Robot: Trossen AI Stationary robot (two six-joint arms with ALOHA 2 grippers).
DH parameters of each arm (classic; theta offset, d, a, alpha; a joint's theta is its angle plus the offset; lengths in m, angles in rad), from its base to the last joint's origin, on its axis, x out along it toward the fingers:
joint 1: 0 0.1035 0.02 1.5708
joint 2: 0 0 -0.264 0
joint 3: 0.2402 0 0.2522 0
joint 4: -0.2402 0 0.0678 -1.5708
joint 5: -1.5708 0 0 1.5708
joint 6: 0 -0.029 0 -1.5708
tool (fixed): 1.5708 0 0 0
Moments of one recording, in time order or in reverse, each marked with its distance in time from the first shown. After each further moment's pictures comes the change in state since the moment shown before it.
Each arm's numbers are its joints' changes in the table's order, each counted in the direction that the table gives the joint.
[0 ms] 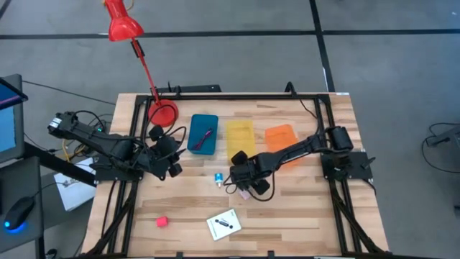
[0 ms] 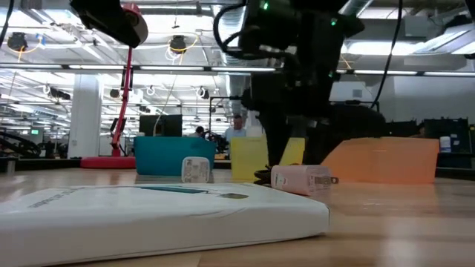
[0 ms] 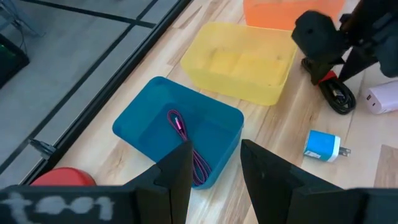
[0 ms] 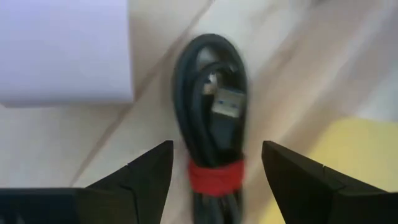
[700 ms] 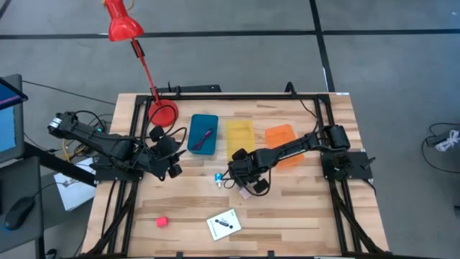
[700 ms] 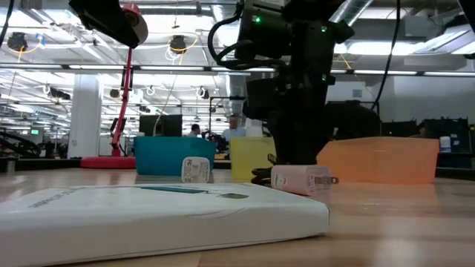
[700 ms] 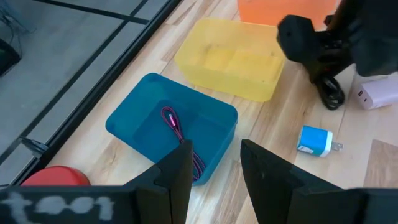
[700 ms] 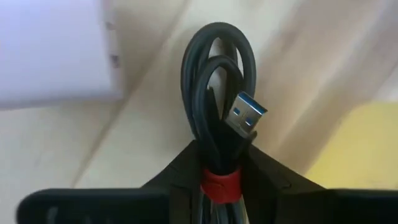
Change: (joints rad) left arm 0.000 0.000 0.000 0.002 -0.024 0.001; right arm -0.048 -0.023 0.023 -0.034 0.063 -0.061
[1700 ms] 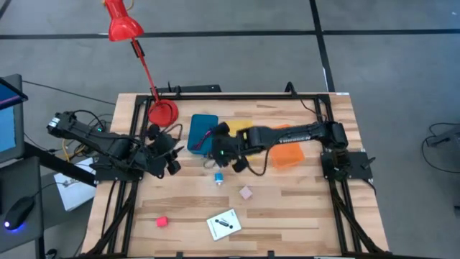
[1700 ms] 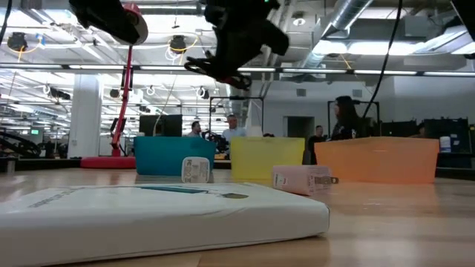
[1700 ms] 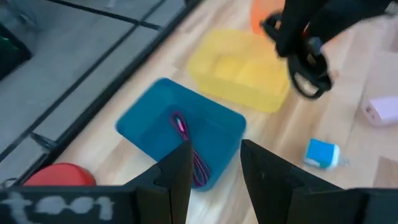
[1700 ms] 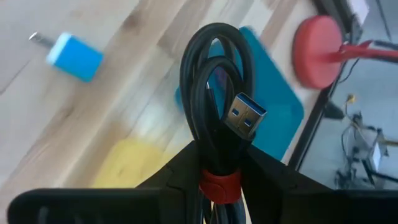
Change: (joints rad) left arm 0.000 0.036 0.001 -0.021 0.070 0.054; right arm -0.077 0.000 0.530 -0.173 -0.214 0.227
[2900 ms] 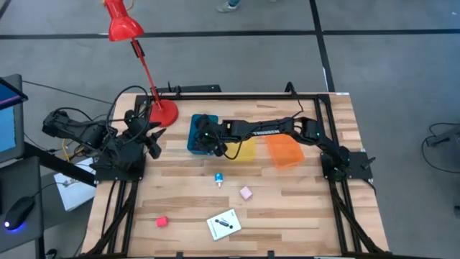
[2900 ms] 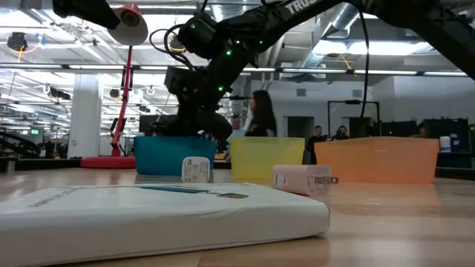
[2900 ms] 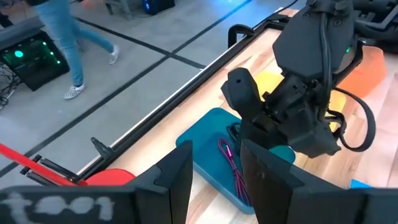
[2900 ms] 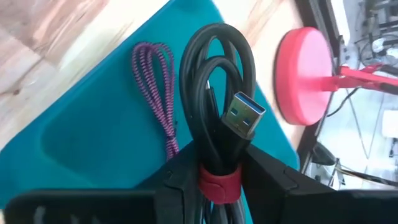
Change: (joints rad) left arm 0.001 0.264 0.009 -0.174 0.148 0.032; right arm -0.185 -0.292 0.002 0.505 0.106 0.313
